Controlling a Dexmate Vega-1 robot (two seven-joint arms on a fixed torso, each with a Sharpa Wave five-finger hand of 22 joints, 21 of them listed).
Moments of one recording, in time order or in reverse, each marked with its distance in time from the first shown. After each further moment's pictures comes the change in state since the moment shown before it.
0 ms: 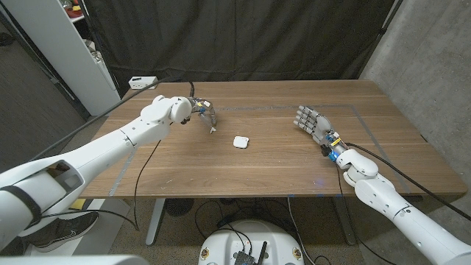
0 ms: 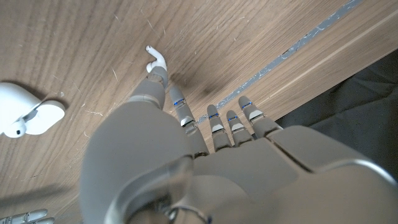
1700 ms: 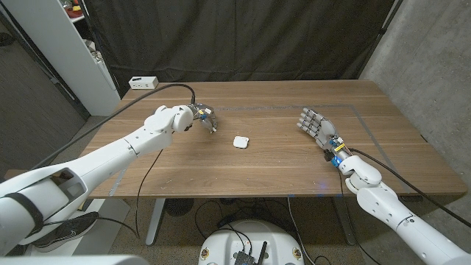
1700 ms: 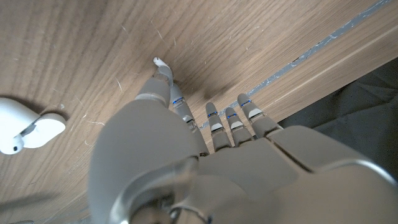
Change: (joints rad) left arm 0.045 -0.014 0.012 0.020 0.003 0.018 0.091; left_hand 0.063 0.047 -0.073 0.010 -0.005 0.039 0.025 -0.004 0.044 0.036 -0.007 0.009 0.008 0.048 -0.002 0.000 0.000 0.030 -0.005 0.004 0.005; right arm -0.059 0.006 0.023 -0.016 0.010 0.058 -0.007; right_hand -0.013 0.005 0.007 0.007 0.000 0.013 -0.005 0.000 0.000 0.016 -0.006 0.006 -0.005 0.026 0.001 0.003 -0.003 0.000 0.000 -0.004 0.000
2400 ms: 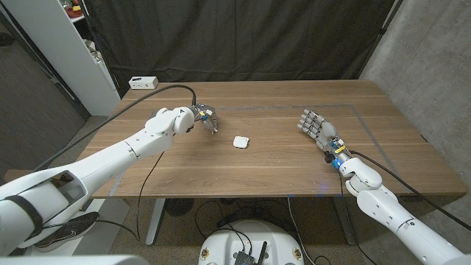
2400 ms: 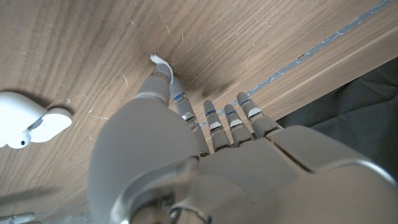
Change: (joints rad) left arm 0.025 0.007 -0.010 -0.033 -0.005 0.019 0.032; left_hand 0.028 0.017 -0.037 -0.001 -0.016 0.107 0.048 0.065 0.061 0.041 -0.020 0.008 0.005 0.041 0.005 0.000 -0.003 0.025 0.007 0.011 0.005; right arm -0.016 0.005 0.005 -0.002 0.011 0.009 0.005; right_hand -0.004 -0.004 0.004 0.004 0.000 0.001 0.001 0.000 0.000 0.006 0.006 0.004 0.000 0.004 -0.003 0.000 0.000 0.000 0.000 0.000 0.000
